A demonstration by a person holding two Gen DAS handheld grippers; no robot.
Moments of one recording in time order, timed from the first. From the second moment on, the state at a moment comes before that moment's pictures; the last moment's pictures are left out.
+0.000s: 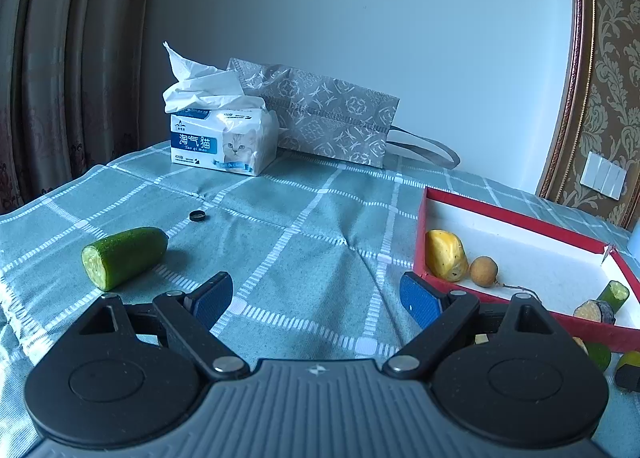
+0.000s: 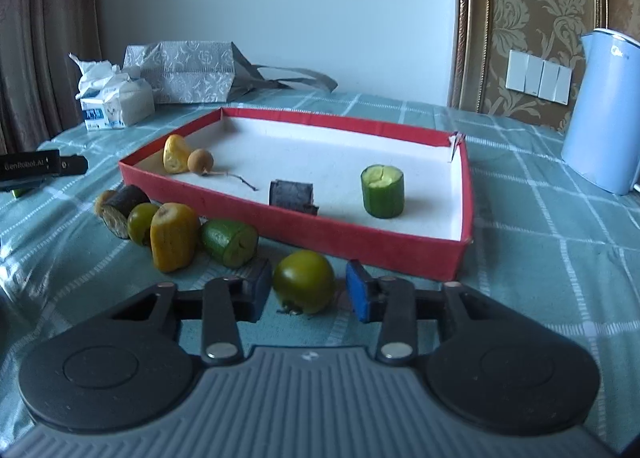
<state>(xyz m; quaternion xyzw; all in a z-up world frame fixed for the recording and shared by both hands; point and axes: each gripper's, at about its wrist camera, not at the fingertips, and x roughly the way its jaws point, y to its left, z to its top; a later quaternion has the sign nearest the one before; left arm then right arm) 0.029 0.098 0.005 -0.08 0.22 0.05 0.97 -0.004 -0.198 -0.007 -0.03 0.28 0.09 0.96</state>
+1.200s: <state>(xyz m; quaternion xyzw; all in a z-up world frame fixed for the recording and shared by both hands) 0.030 0.039 -0.001 0.12 0.23 -0.02 0.97 -0.020 -0.229 -0.004 0.01 0.24 0.08 0.97</state>
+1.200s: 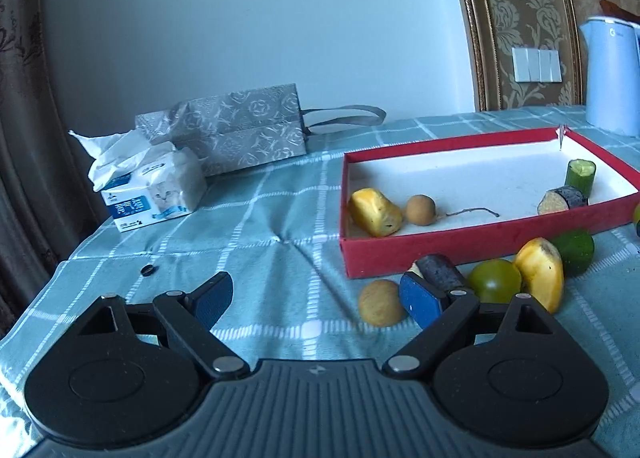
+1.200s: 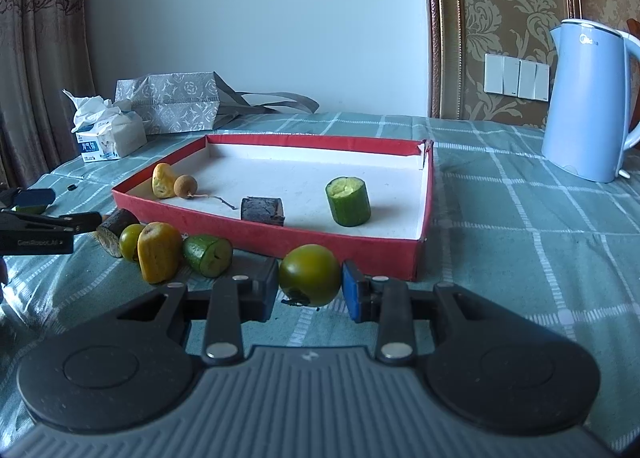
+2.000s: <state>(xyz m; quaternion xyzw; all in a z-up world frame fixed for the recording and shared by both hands) 0.048 0.029 -0.009 0.11 0.28 -0.05 0.95 -0.021 -0.233 -0.003 0.03 0.24 0.09 0.97</state>
